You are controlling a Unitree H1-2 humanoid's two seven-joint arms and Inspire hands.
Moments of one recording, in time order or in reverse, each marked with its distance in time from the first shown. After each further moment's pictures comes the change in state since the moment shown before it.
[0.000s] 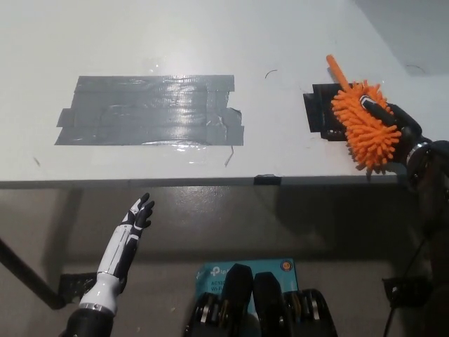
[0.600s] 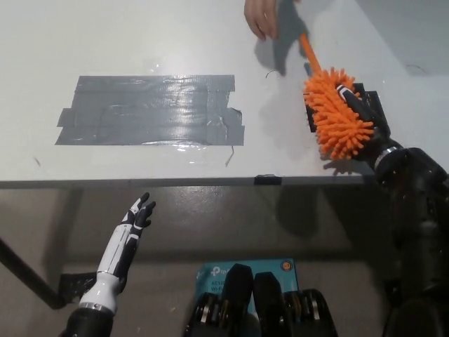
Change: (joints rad) left_arm -0.002 0.001 0.000 0.000 0.000 0.000 0.000; right_arm 0.029 0.102 -0.018 -0.087 0.292 0.033 -0.006
